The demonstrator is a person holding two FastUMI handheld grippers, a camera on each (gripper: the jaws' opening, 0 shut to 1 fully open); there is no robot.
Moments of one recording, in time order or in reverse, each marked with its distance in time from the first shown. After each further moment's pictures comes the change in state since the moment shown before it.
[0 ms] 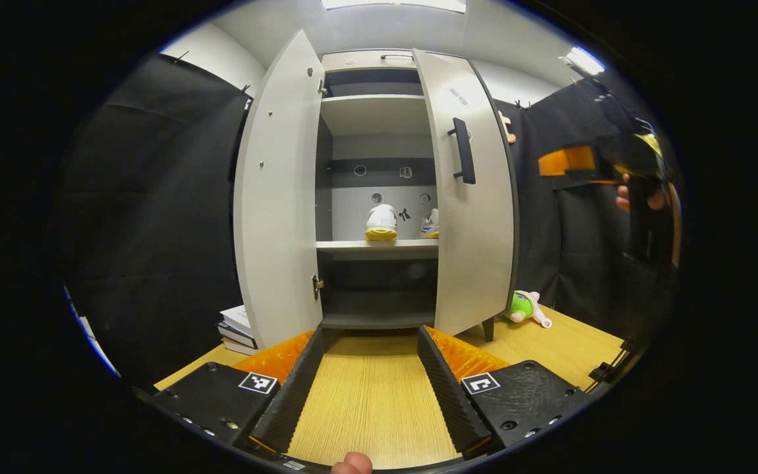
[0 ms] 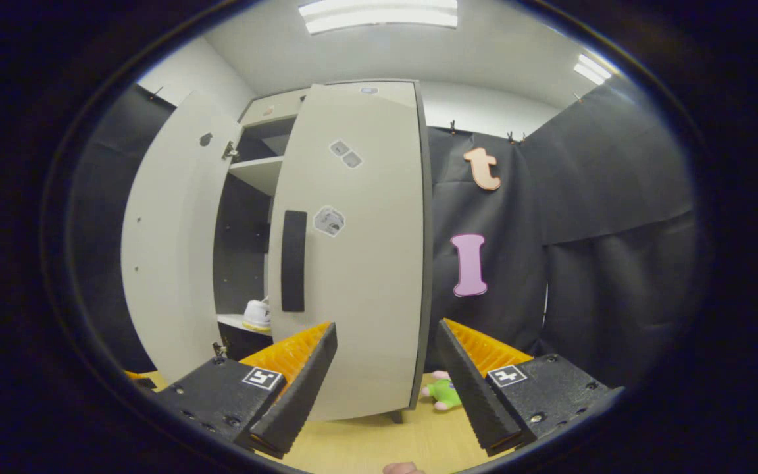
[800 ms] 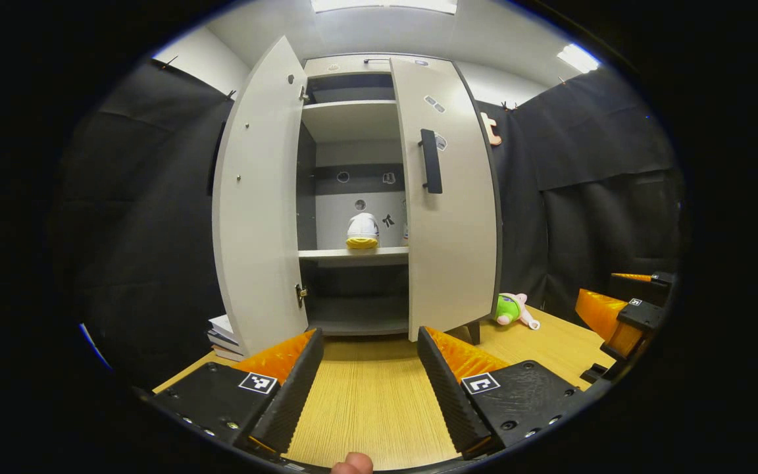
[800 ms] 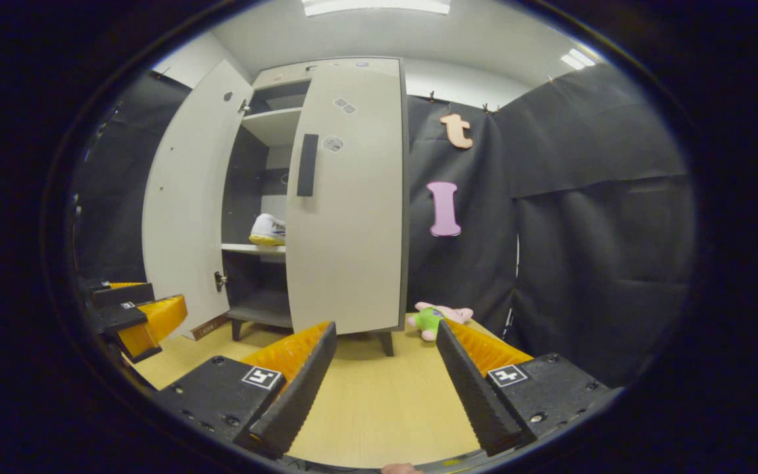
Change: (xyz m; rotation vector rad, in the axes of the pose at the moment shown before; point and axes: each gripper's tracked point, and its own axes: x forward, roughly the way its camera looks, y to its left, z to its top) left arm -0.004 -0.022 0.015 0.025 -0.025 -0.054; right arm -0.104 0.003 -0.136 0.015 0.157 -0.100
